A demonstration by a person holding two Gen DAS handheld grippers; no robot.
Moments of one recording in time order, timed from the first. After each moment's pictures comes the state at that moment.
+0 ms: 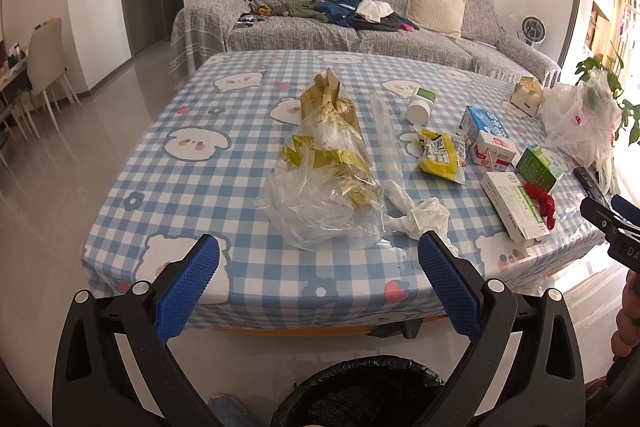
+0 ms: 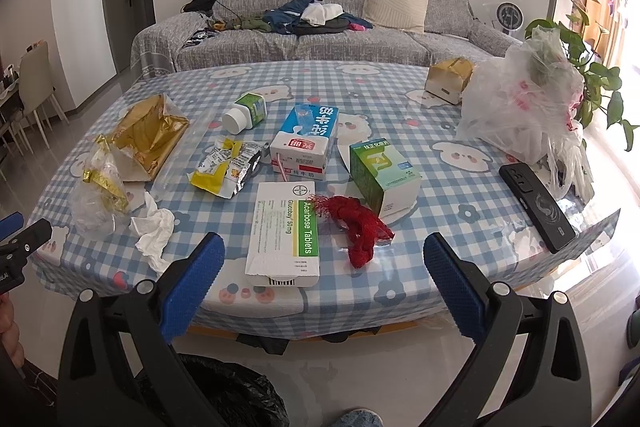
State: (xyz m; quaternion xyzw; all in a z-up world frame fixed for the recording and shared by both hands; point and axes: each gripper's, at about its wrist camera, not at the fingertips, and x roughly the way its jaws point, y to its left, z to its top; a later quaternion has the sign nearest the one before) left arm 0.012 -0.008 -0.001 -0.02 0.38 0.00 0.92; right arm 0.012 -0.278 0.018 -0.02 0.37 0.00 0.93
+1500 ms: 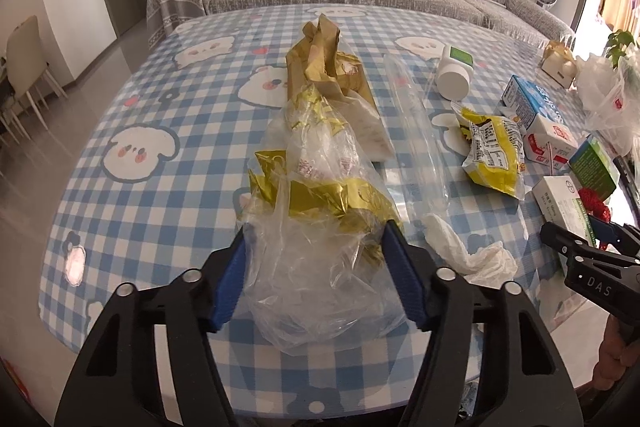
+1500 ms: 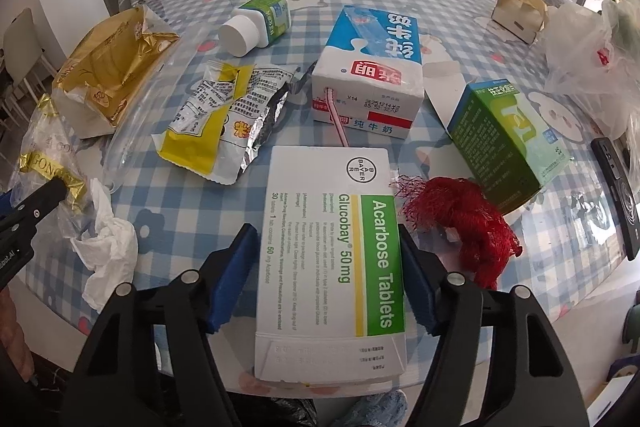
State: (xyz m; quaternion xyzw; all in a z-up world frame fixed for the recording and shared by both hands) left arm 0.124 -0.016 -0.058 0.00 0.45 0.00 0.89; right arm 0.121 -0.226 -0.066 -0.01 0.50 0.01 0.87
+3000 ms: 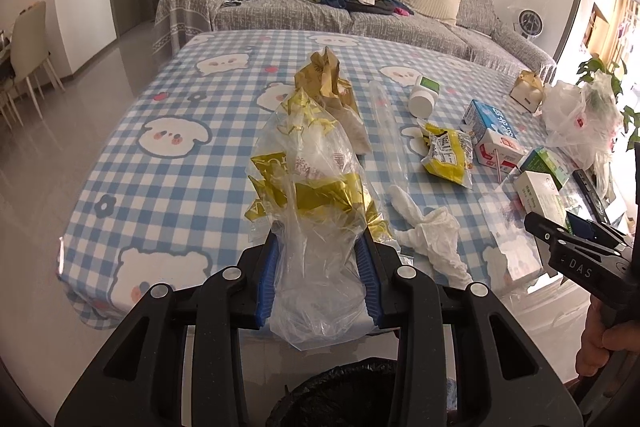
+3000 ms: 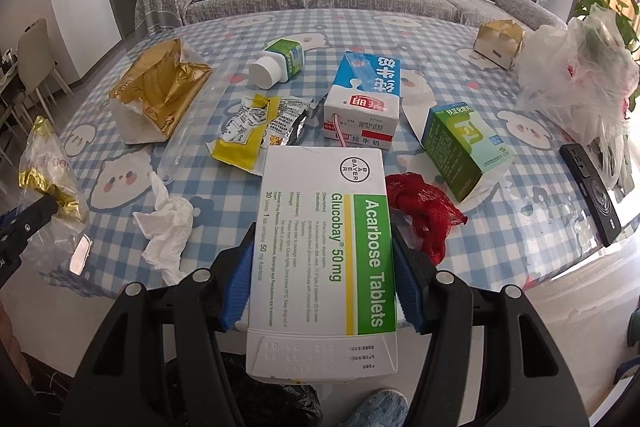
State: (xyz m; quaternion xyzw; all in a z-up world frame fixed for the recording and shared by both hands) left arm 0.045 0.002 -0.015 -0.05 0.41 -0.02 0.91; right arm 0.060 -0.226 -0.019 -0.01 0.44 0.02 0.90
